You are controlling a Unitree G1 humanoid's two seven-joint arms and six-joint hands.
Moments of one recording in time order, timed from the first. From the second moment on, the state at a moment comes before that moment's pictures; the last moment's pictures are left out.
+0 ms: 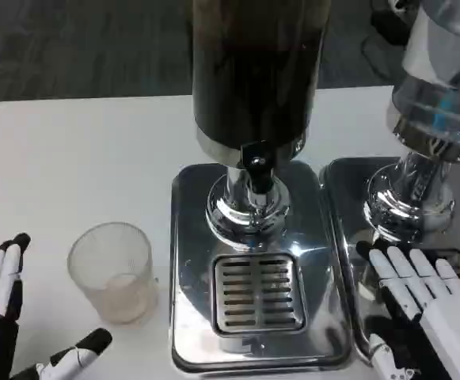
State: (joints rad) left arm 0.55 0.46 0.05 -0.02 0.76 -0.28 0.49; right arm 0.61 -0.45 0.14 -0.36 -0.98 -0.21 -0.28
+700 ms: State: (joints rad) left arm 0.54 0.46 0.07 0.05 0.73 -0.34 0.51; right arm 0.60 -0.41 0.17 -0.36 -1.01 -0.18 -0.27
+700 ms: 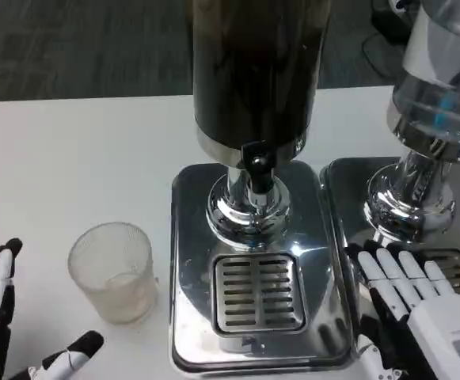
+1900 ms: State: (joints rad) left arm 0.03 0.49 -0.09 0.81 0.52 -0.81 0.46; right arm 0.55 -0.35 0.24 -0.32 -1.06 -0.14 -0.31
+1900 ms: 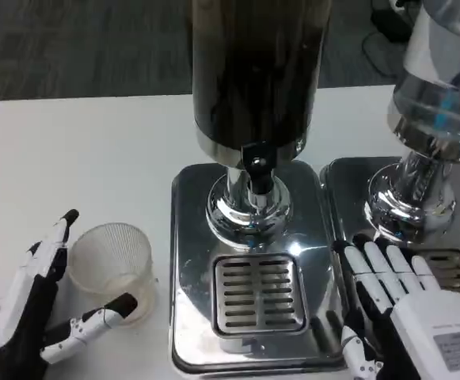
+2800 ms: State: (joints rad) left arm -0.12 0.44 -0.14 0.97 0.50 -0.86 0.43; right arm 0.56 -0.36 0.25 -0.32 -1.05 -0.11 -0.31
